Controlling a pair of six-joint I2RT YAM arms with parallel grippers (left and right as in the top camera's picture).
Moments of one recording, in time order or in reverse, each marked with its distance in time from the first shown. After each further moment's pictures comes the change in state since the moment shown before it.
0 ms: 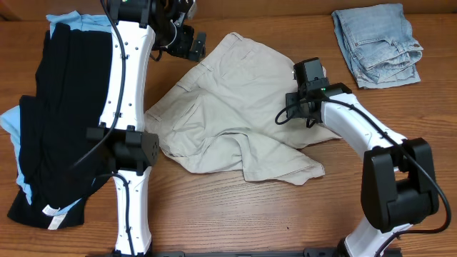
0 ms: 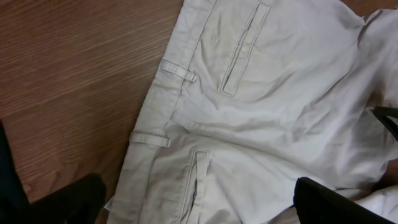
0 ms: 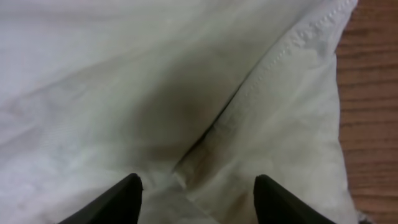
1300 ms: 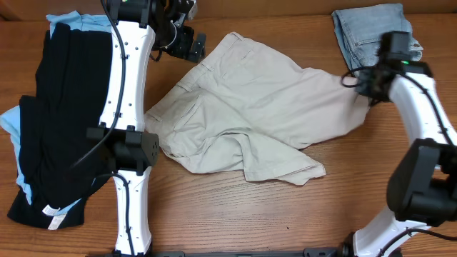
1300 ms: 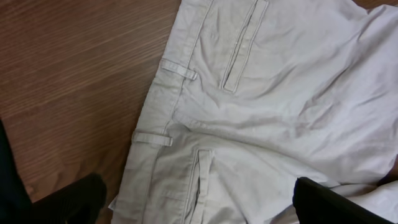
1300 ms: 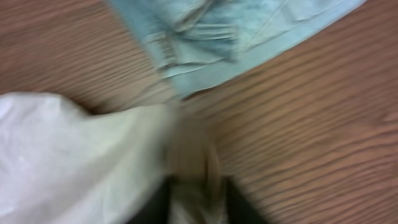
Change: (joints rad) left arm 0.000 0.000 0.000 -0.005 0.000 0.023; right arm -0.438 0.025 0.247 -0.195 -0.018 0.018
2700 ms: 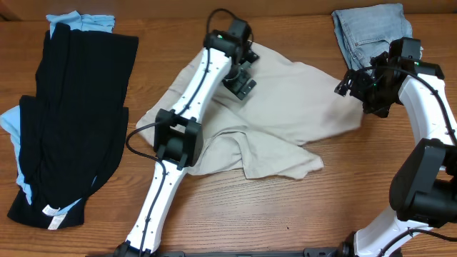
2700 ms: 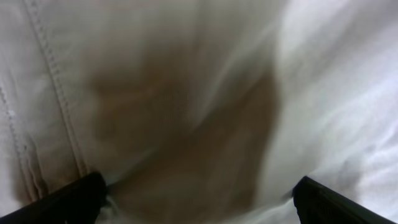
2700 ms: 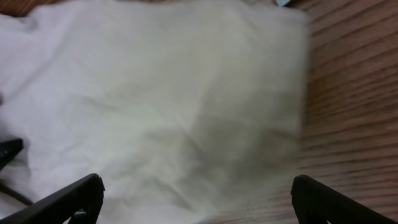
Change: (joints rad) left arm -0.249 0.372 -0.026 0.213 -0.227 0.090; right arm -0.034 0.000 0.006 -0.162 -0.413 0.032
